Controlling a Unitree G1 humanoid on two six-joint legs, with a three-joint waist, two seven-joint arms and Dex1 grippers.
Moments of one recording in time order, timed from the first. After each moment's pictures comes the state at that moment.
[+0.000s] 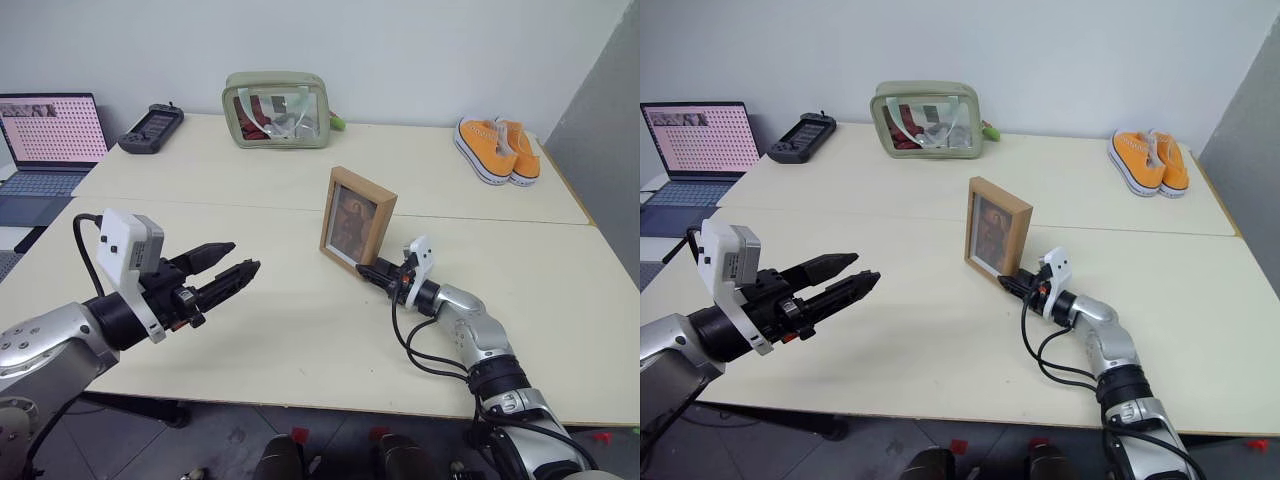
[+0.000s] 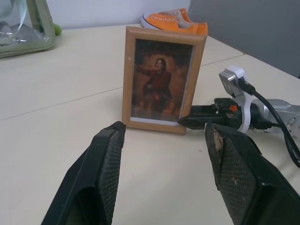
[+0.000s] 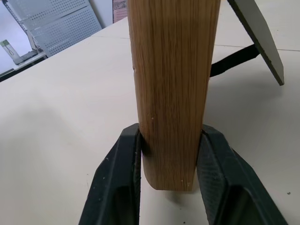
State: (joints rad) left arm -0.01 0.87 0.58 -0.74 -1.22 0.91 -0.34; right arm -0.52 -0.19 0.04 0.43 0.34 0.20 0.78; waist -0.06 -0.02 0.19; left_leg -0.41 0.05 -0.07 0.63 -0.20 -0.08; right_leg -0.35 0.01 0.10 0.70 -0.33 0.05
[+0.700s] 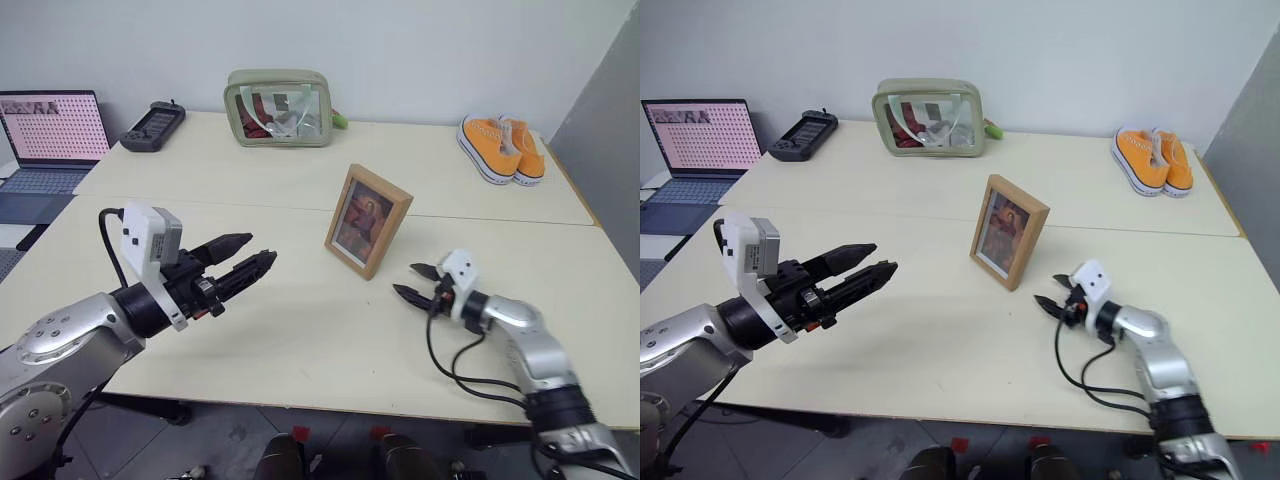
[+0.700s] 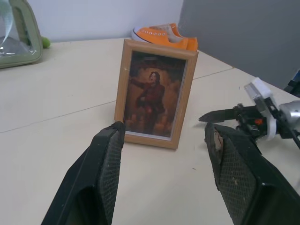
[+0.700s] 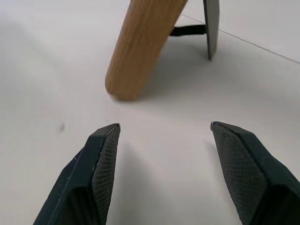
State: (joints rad) left arm -0.08 0.82 0.44 -0.70 -1.17 0.83 -0.34; right arm -0.26 -0.55 0.05 0.00 0.18 0.21 0.78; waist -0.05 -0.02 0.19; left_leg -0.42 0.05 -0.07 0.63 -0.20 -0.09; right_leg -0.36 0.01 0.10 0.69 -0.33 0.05
